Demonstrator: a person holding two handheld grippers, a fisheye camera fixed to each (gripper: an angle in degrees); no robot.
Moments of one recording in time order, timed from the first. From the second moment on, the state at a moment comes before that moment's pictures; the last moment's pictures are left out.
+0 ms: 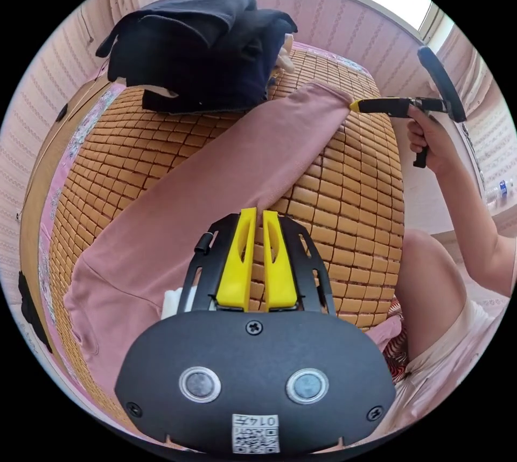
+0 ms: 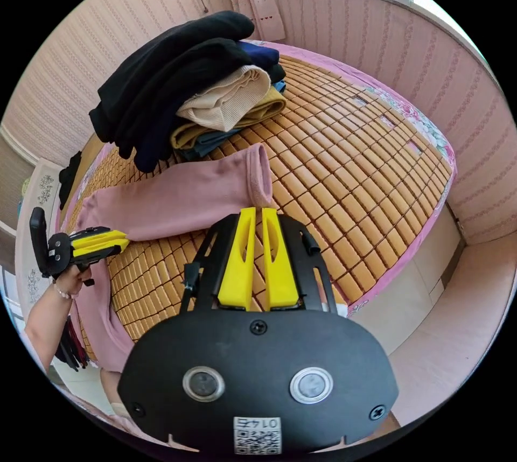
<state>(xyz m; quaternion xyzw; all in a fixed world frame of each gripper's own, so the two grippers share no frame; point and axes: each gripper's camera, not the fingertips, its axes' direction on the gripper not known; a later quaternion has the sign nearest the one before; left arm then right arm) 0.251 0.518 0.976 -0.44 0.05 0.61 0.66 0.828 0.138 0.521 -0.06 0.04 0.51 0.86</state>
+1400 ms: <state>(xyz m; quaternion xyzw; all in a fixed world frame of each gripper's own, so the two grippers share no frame) -0.248 0.352 0.444 -0.45 -0.18 0.23 0.84 0.464 -0.070 0.674 -0.36 -0.25 0.22 0.87</state>
